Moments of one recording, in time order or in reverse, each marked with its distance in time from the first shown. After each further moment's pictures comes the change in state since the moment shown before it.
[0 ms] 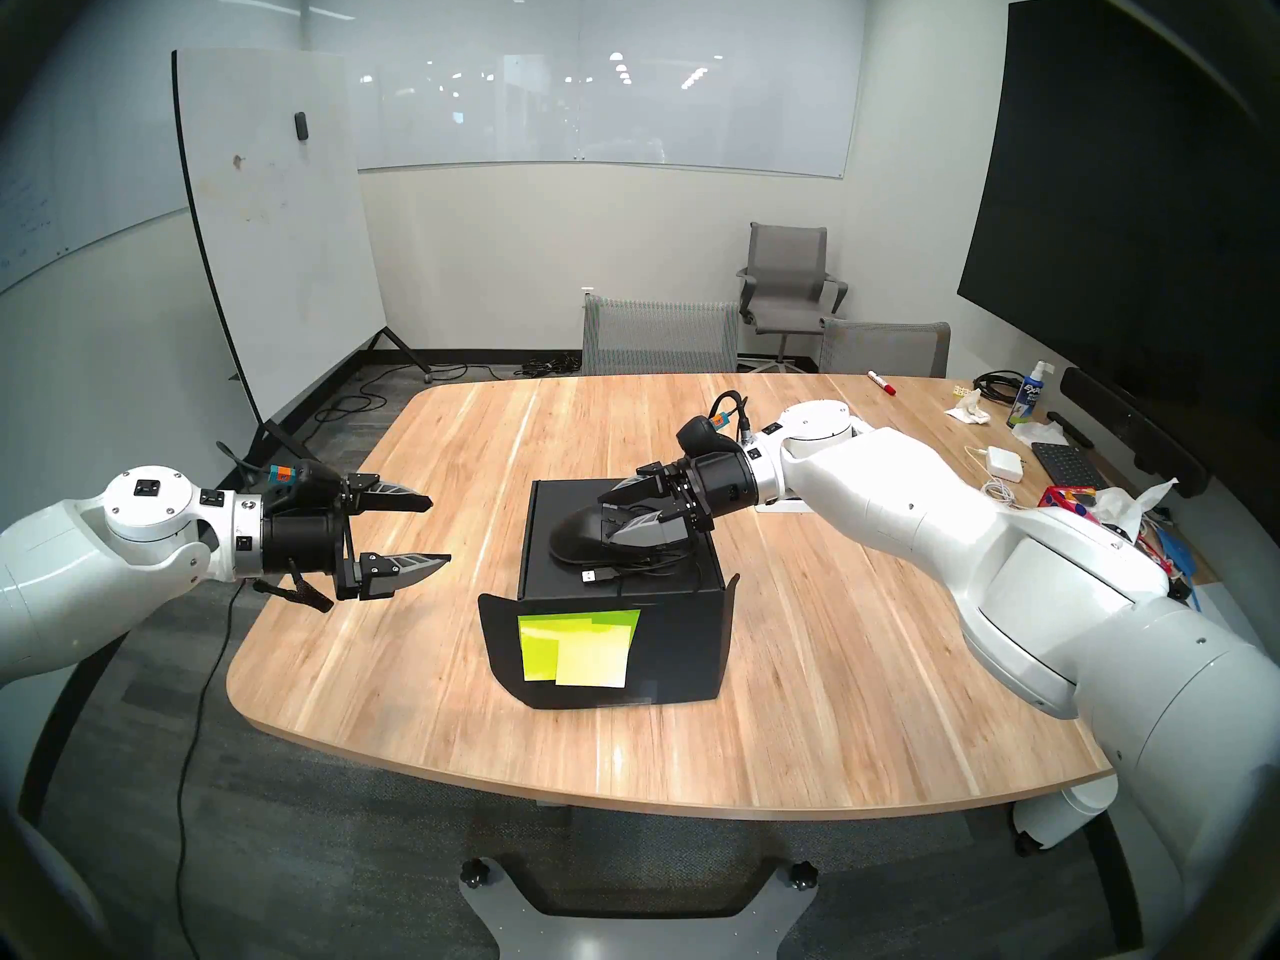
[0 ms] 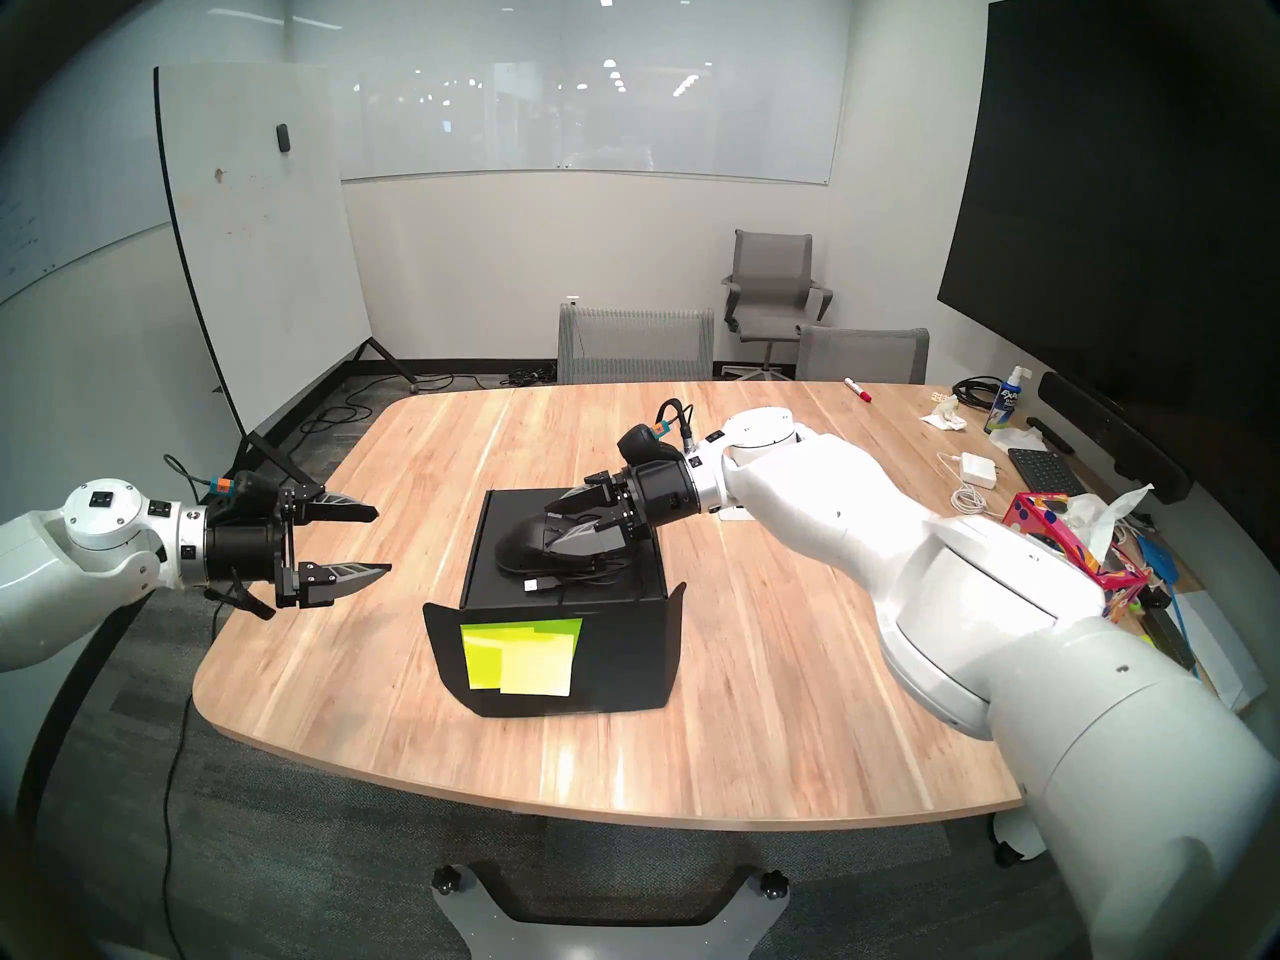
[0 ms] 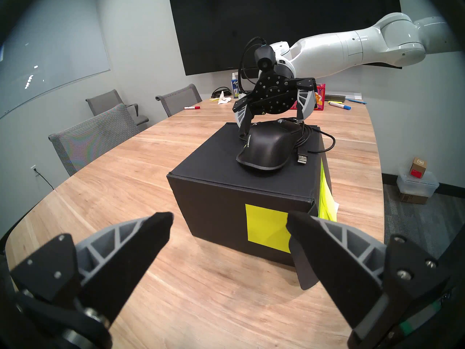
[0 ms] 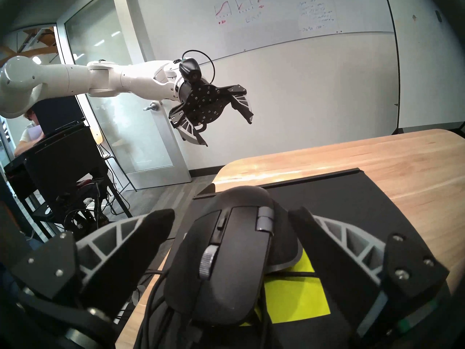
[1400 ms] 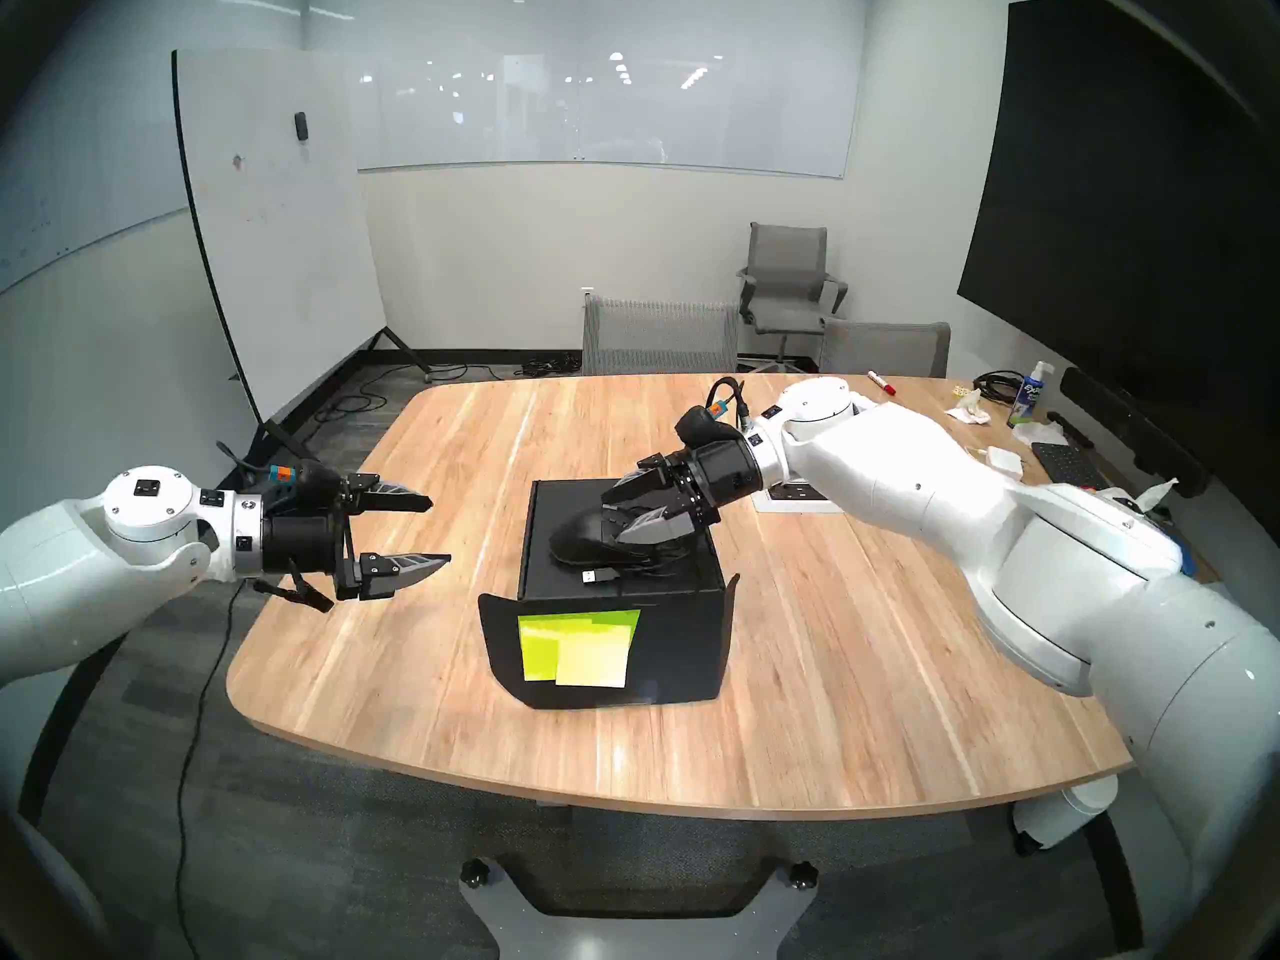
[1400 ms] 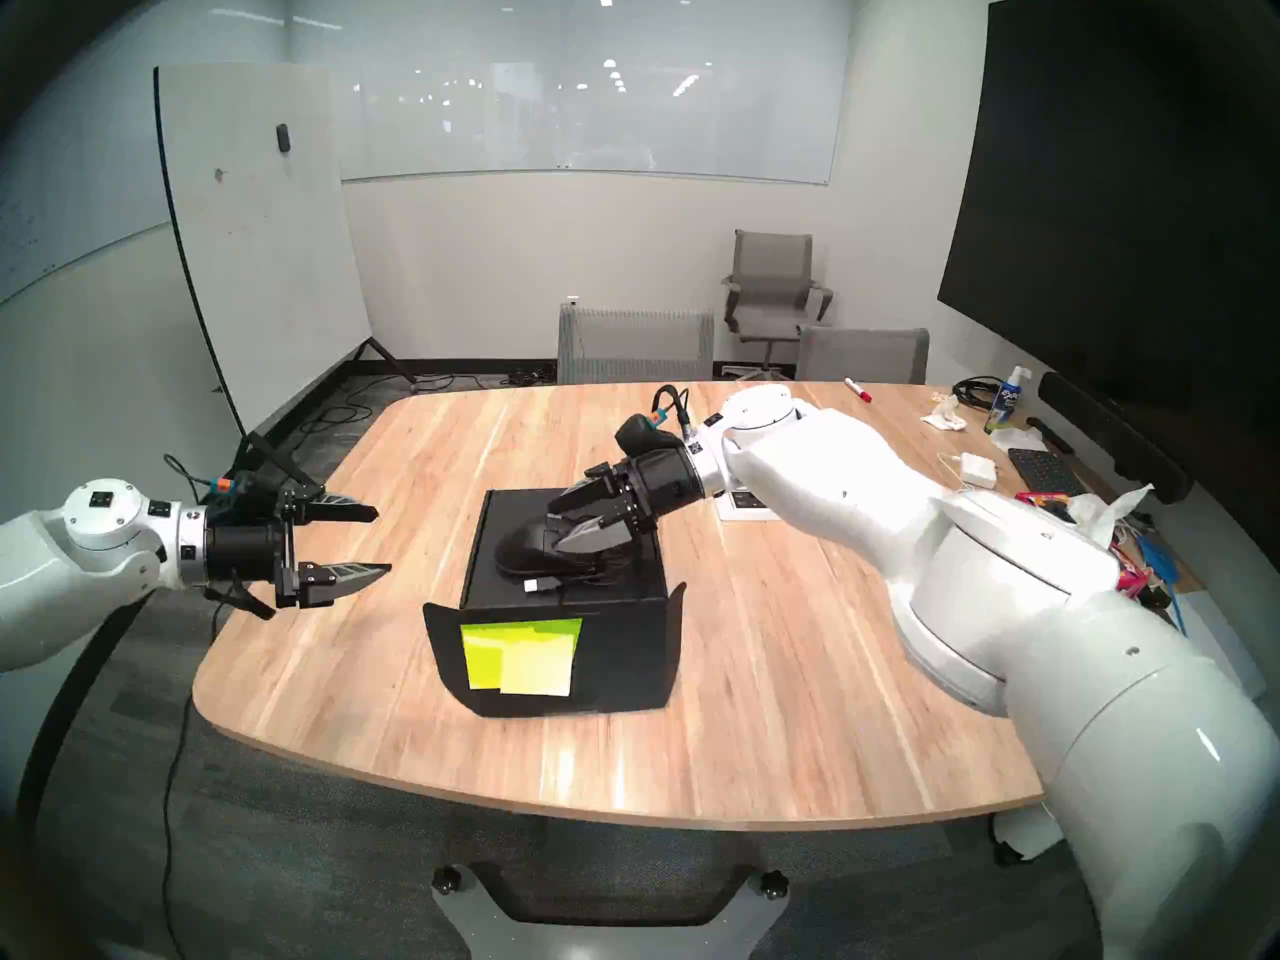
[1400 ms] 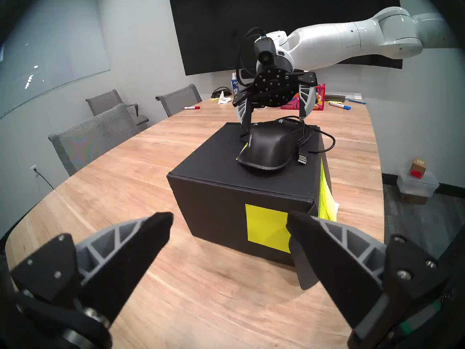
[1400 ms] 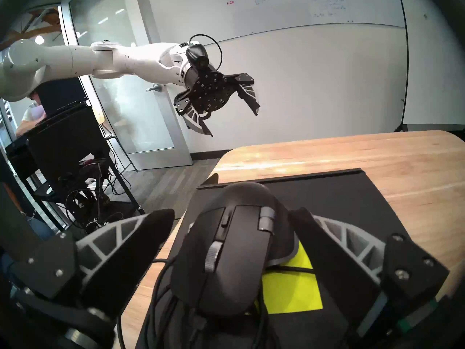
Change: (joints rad) left arm -0.005 0.001 0.006 0.000 -0.001 -0.001 0.000; right arm 0.061 0.025 -0.082 -0.030 0.010 -0.022 0.000
